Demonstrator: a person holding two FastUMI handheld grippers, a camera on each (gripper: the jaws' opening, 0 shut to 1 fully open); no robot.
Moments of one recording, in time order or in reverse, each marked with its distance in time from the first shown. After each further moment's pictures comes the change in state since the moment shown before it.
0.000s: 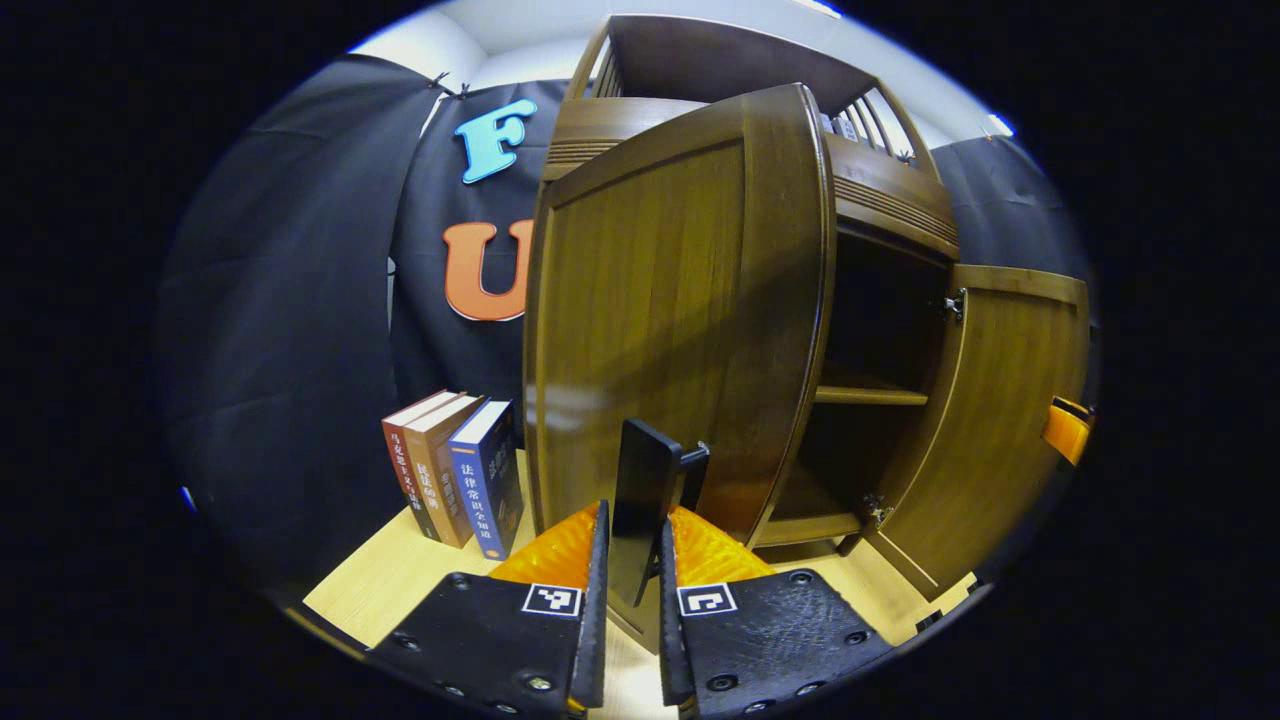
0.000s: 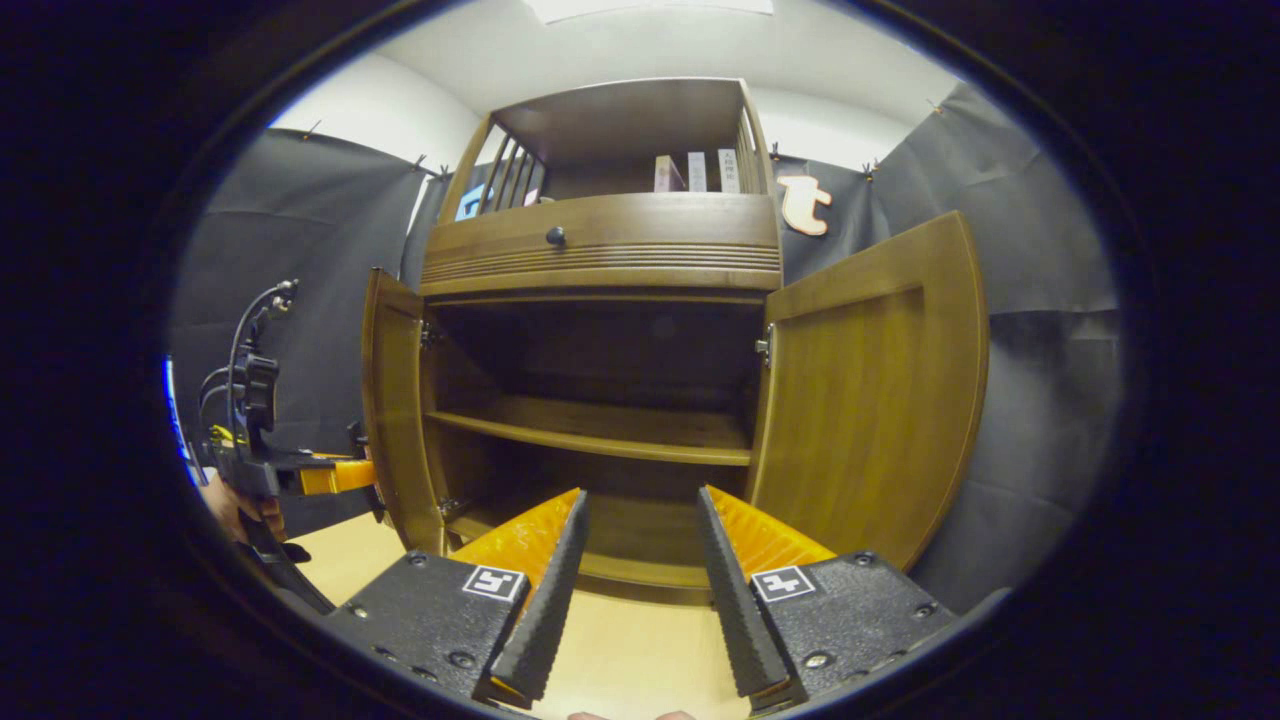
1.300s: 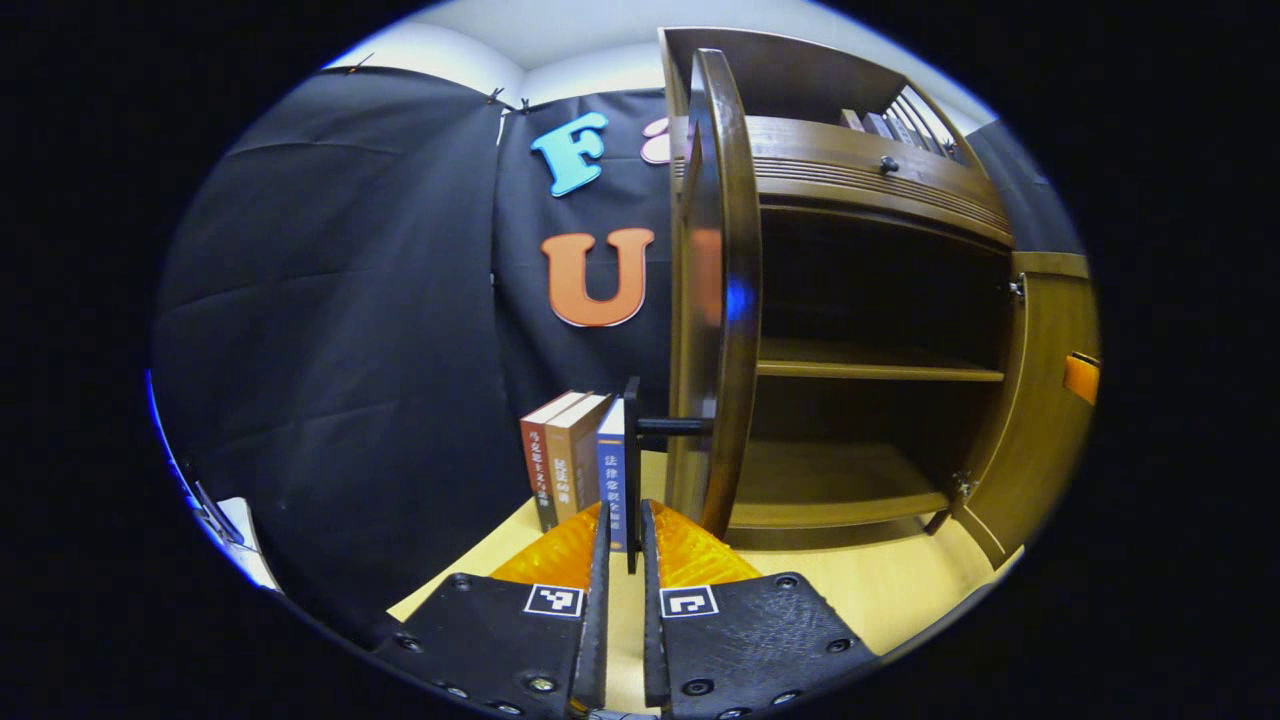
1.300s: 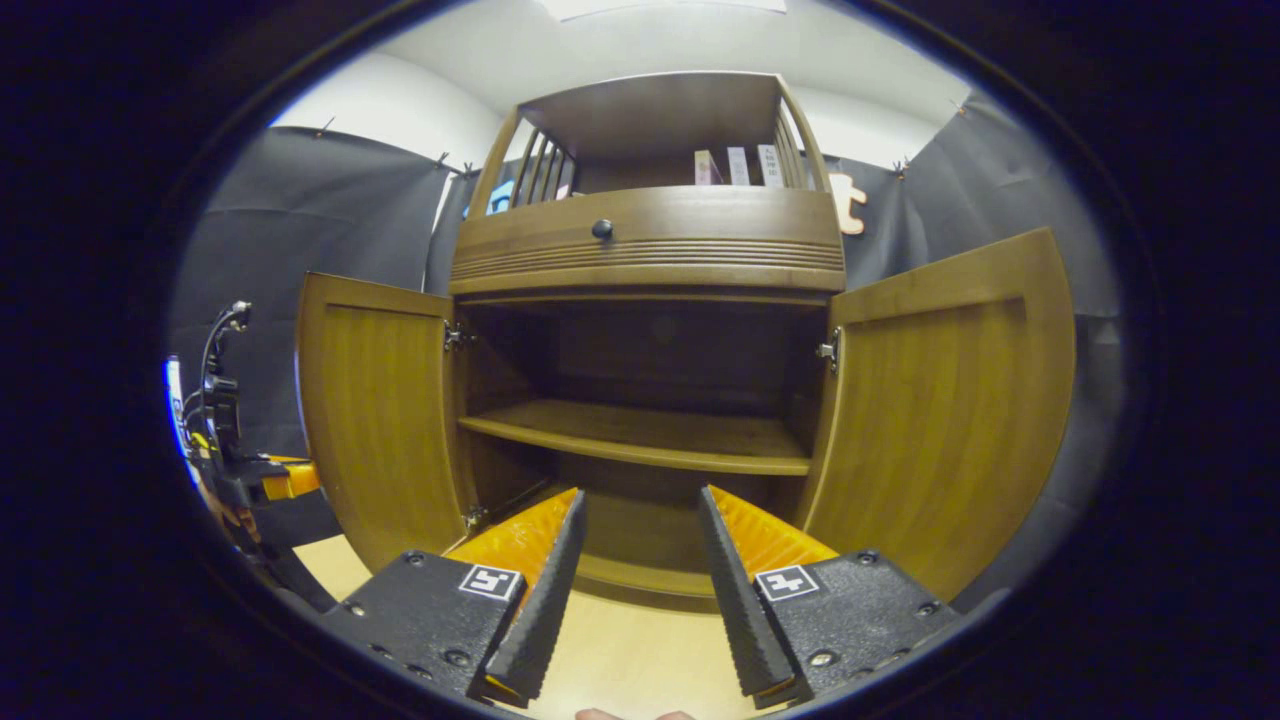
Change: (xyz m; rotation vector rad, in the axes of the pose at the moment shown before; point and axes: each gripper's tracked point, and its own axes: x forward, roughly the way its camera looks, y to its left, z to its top) left arm -0.035 0.075 -0.008 0.032 0.008 0.263; right arm 0.030 0.040 0.002 -0.011 0.005 0.066
